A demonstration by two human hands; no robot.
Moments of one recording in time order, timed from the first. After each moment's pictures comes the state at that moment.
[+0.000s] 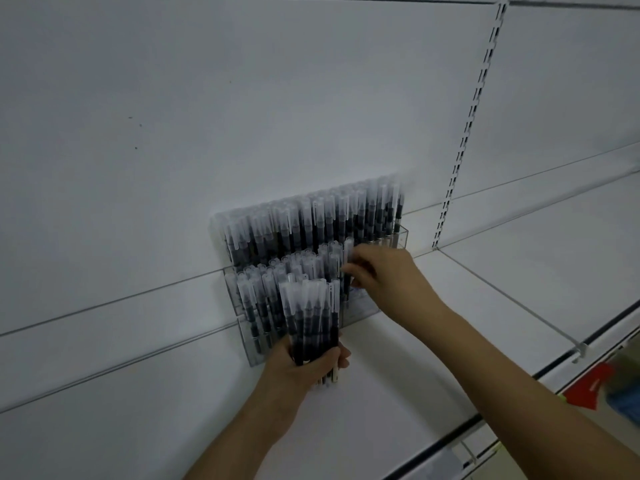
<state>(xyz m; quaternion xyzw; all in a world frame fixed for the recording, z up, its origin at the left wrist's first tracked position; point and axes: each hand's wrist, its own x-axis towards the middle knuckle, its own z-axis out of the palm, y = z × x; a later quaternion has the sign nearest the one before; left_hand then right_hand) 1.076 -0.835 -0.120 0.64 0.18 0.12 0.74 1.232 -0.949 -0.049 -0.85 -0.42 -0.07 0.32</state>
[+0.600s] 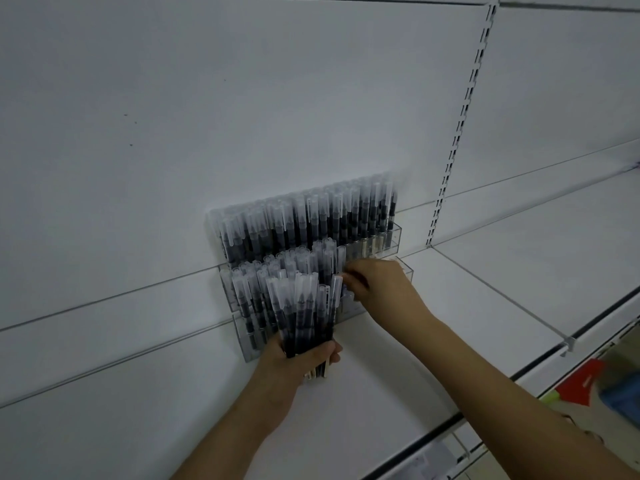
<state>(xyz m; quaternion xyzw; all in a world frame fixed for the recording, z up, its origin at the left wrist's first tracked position) 1.076 -0.835 -0.118 0.61 0.18 0.11 0.77 1.227 -0.951 -0.070 -0.85 -0.42 -0.08 0.30</state>
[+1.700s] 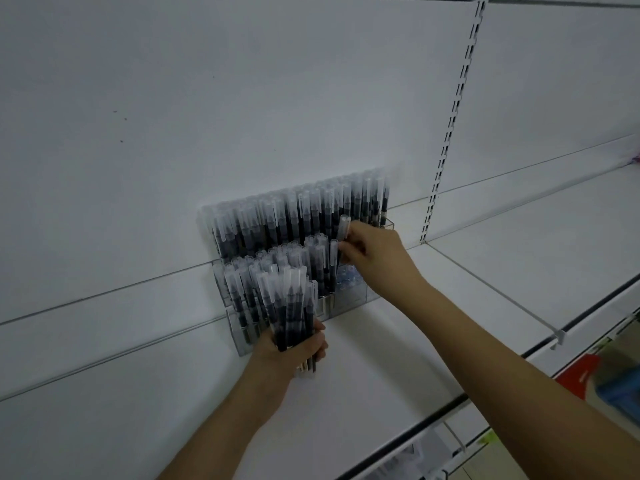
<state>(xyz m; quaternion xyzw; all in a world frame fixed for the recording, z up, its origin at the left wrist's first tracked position) 1.078 -0.835 -0.122 0.60 0.15 0.13 0.77 1.250 -0.948 -0.051 -0.83 -0.39 -0.07 0.38</state>
